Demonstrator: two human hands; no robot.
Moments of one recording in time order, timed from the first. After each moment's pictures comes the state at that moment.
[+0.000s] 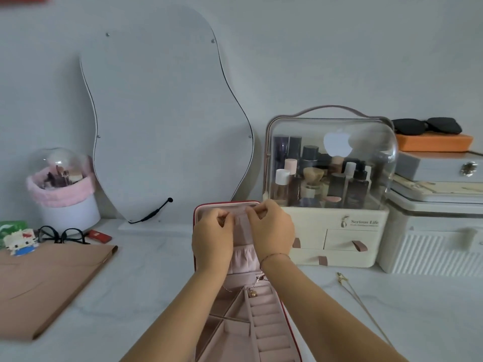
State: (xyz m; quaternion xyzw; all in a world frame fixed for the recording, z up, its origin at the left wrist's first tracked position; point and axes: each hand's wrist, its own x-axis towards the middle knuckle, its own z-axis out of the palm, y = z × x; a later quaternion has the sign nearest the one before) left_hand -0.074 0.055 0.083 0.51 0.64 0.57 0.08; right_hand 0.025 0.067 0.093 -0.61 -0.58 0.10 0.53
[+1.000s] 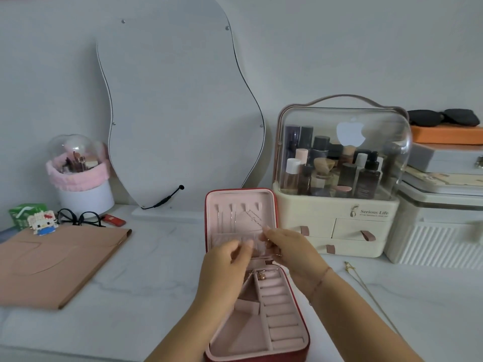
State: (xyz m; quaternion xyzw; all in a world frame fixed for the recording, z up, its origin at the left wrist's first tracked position) left_hand -0.082 -0.025 0.049 0.62 0.58 0.50 0.16; right_hand 0.053 0.003 0.081 -0.48 -0.51 0.54 0.46
